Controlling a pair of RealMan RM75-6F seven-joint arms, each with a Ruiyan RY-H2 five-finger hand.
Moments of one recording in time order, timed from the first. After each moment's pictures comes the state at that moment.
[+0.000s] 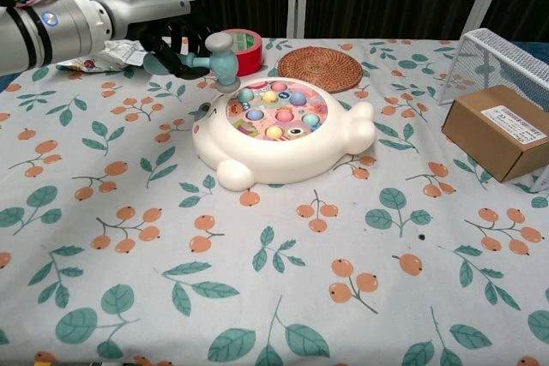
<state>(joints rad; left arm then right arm) -0.91 -1.54 -0.26 -1.30 1.21 0.75 0.05 0.04 -1.01 0.02 -1.64 -1.58 1.53 0.17</state>
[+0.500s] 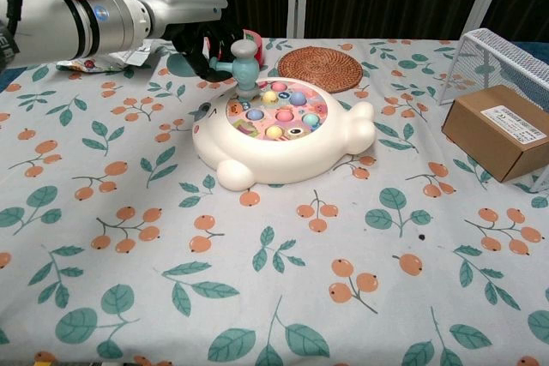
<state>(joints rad) -1.02 -1.58 -0.27 -1.27 0.99 0.66 0.24 0.04 -1.01 0.02 -1.62 -1.56 1.53 0.19</state>
